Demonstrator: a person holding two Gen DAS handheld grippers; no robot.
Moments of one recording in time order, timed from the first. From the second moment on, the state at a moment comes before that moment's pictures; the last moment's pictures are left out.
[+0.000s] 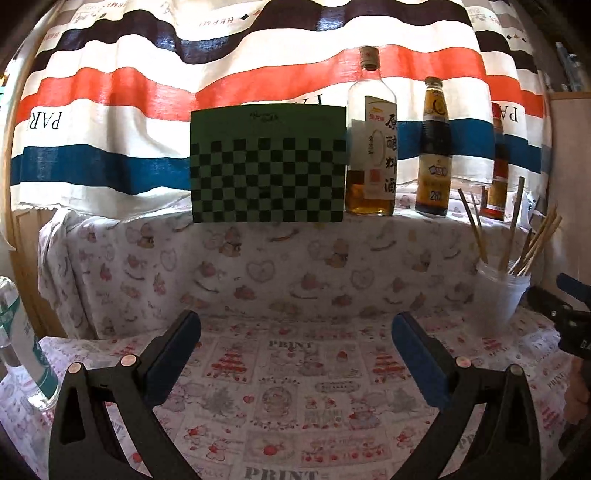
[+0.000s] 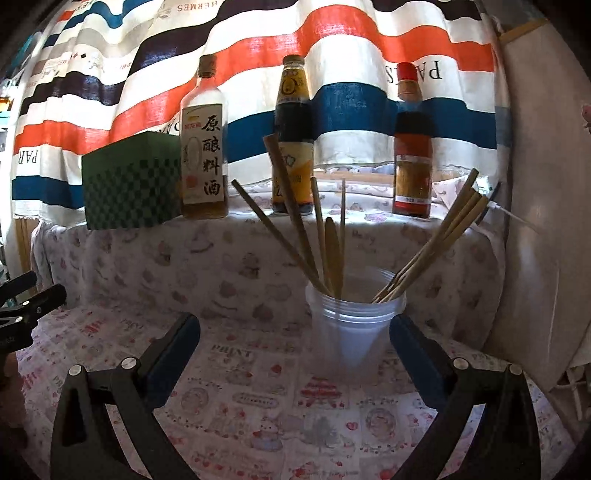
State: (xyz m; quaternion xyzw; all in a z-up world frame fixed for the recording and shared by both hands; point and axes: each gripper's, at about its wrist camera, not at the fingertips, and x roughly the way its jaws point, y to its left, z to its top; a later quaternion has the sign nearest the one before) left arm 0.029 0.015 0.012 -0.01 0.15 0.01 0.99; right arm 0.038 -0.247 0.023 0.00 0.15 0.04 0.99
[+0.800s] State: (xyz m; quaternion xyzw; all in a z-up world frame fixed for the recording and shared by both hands) left arm 0.028 0.011 0.013 0.00 0.15 0.00 0.99; right arm 0.039 -0.246 0.022 -0.01 0.16 0.03 0.99
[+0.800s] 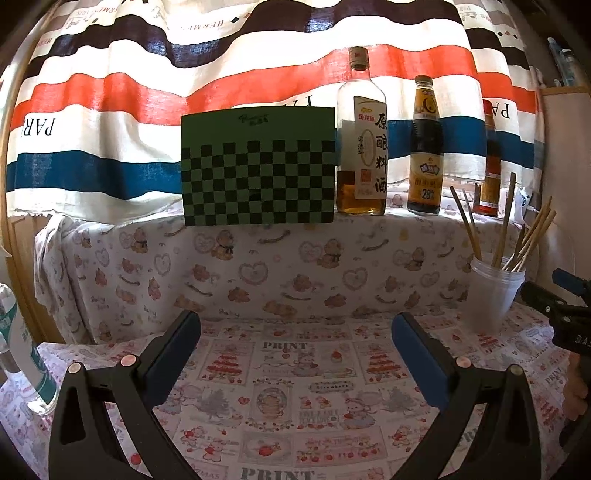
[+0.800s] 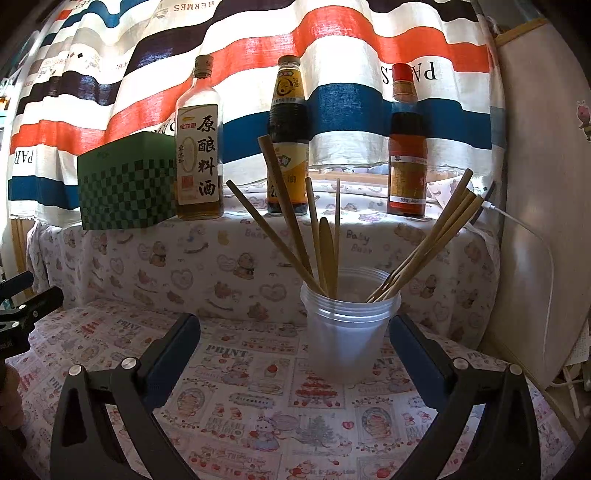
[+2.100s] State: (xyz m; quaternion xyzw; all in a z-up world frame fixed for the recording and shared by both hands) left arm 0.029 0.012 0.013 0.01 0.15 0.01 0.99; right arm 0.036 -0.245 0.023 0.00 0.15 0.03 0.99
